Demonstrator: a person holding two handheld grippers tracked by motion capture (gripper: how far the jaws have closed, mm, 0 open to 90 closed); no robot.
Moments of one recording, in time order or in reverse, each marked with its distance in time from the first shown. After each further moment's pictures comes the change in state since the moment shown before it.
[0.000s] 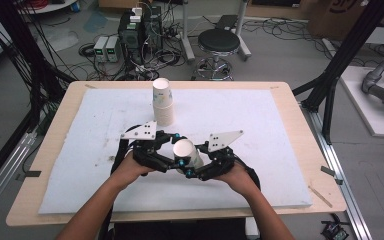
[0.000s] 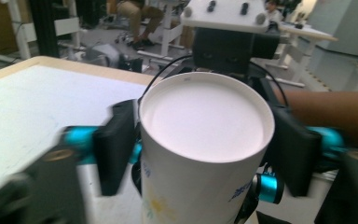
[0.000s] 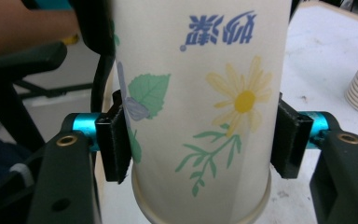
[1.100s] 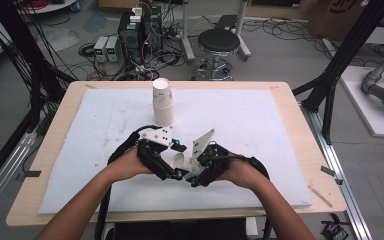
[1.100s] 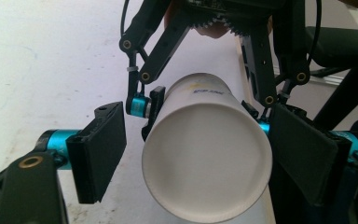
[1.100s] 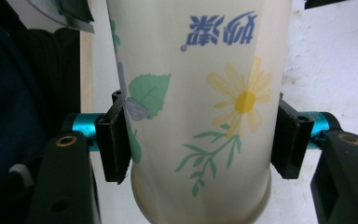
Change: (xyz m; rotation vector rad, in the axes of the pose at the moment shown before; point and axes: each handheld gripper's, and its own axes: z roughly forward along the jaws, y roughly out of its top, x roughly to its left) left arm -0.002 0.010 0.015 0.399 -0.057 0.119; right arm 0.008 0.026 0.014 0.550 -0.024 -0.133
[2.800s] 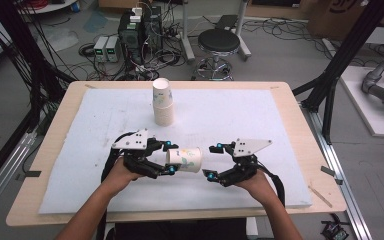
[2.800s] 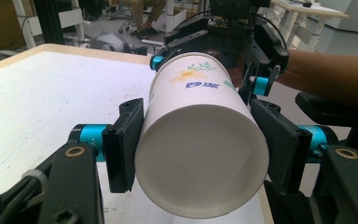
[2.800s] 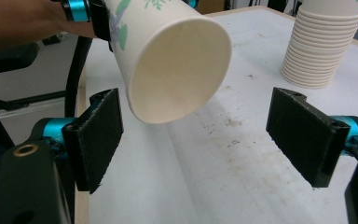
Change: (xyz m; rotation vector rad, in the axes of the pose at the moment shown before) left arm -0.007 -0.045 -0.018 -0.372 0.068 -0.035; right arm 0.008 -0.082 -0.025 -0.601 -0.121 0.207
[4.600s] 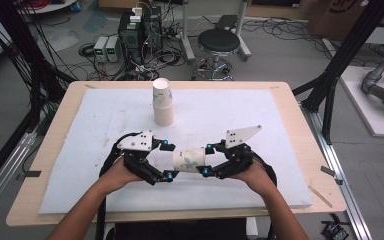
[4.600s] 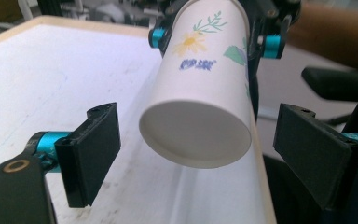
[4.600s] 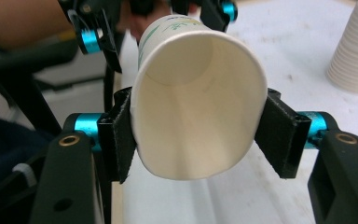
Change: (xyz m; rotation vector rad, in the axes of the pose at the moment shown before) left arm -0.005 0.009 0.002 0.164 0.021 0.019; right arm -0.005 0.034 0.009 0.117 0.154 0.010
